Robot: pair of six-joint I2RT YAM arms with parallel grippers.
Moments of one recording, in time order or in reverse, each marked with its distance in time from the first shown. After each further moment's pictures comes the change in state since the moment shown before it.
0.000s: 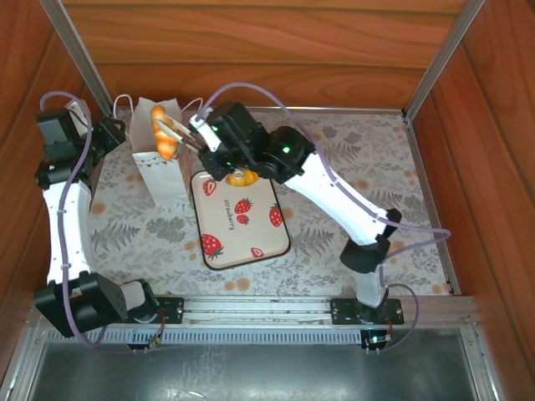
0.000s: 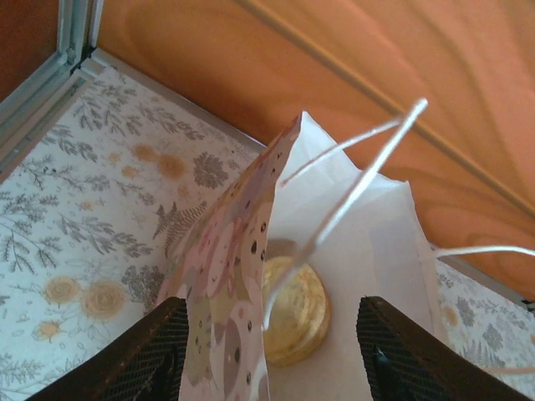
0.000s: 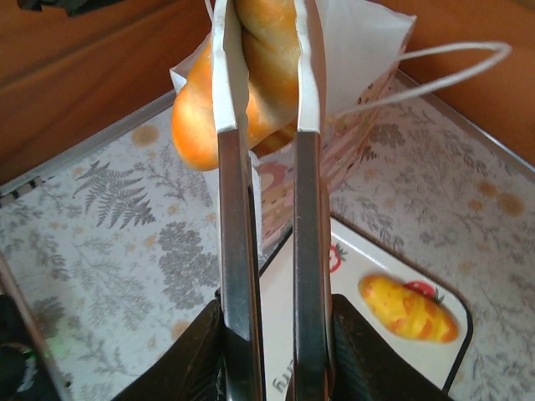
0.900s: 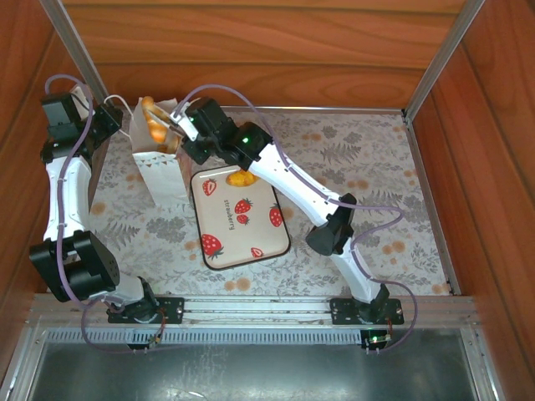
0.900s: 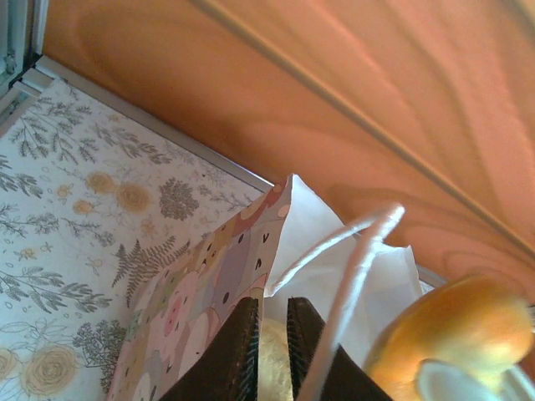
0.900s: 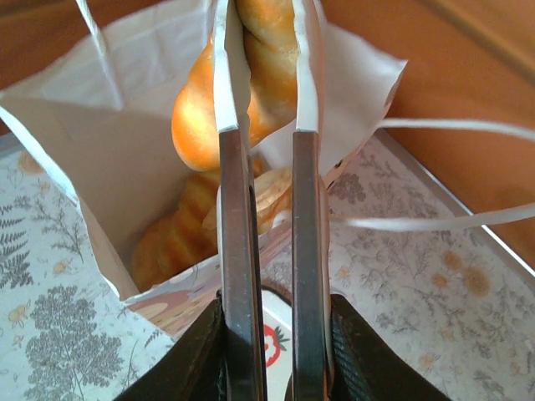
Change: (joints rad) left arm 0.000 0.206 0.085 0.147 0.080 -0.041; right arm -0.083 0.294 0.145 0.179 0.020 -0.171
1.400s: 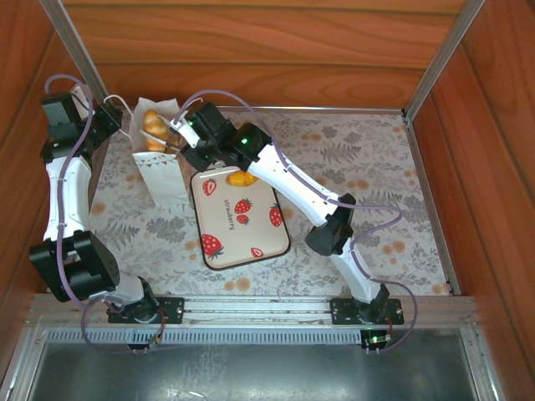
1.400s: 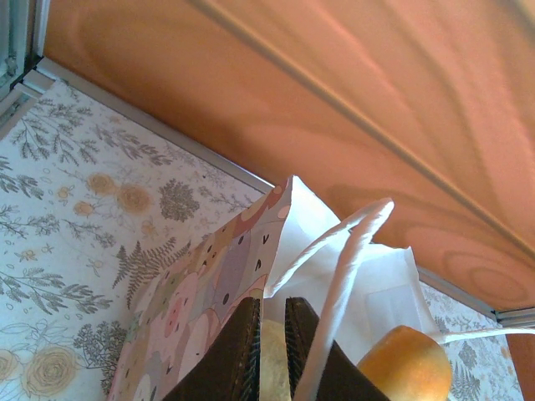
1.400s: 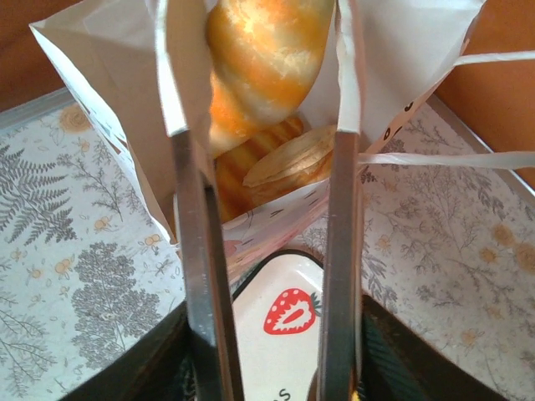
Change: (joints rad) left arm 0.000 0.000 0.000 0.002 -0.001 0.000; right arm 0.000 0.001 -0.003 -0.073 -0.075 0.027
